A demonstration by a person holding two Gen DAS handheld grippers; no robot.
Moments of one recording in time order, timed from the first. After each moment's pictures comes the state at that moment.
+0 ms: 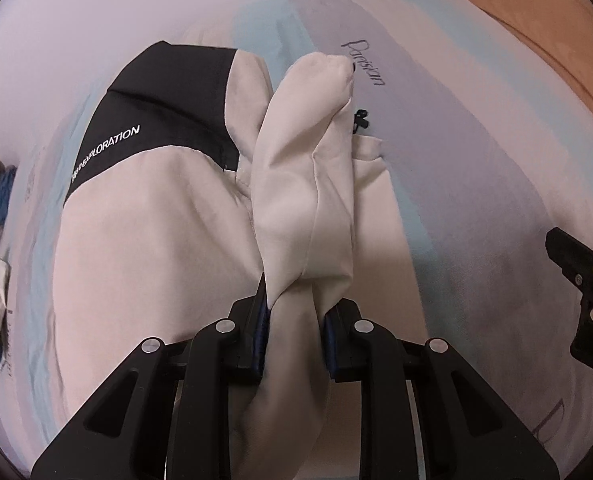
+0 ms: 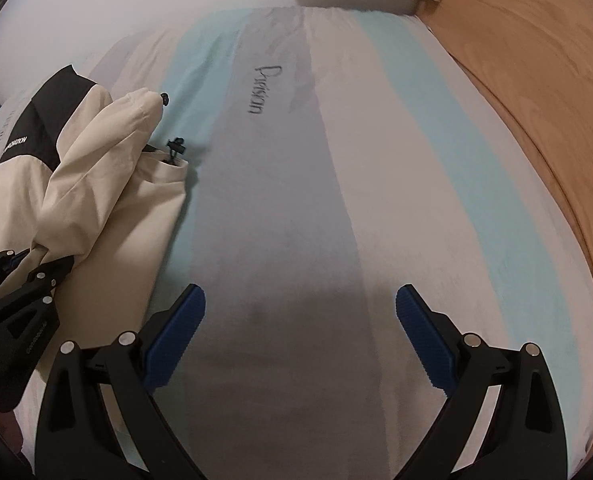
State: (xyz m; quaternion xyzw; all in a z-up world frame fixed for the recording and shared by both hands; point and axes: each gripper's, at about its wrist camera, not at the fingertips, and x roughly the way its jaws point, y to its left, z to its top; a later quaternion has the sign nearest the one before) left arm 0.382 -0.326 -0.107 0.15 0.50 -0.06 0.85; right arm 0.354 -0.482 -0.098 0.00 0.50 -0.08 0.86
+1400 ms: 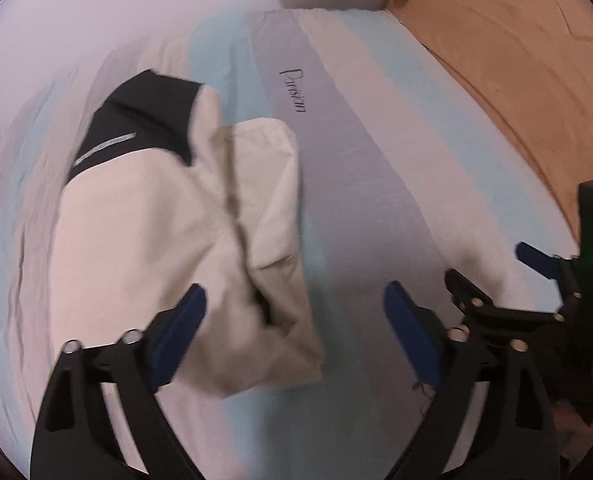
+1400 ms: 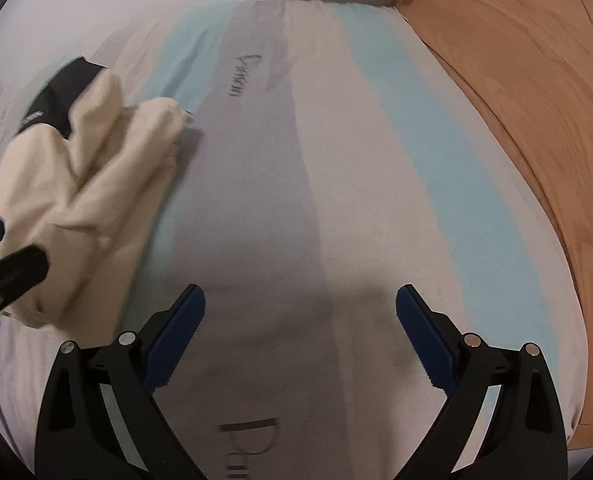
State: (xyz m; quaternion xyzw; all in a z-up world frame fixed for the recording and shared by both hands) left arm 0.308 -0.302 -0.005 0.04 0.52 -0.17 0.84; right arm 0.309 -0.479 -0.064 -0.01 0.51 -0.09 0.85
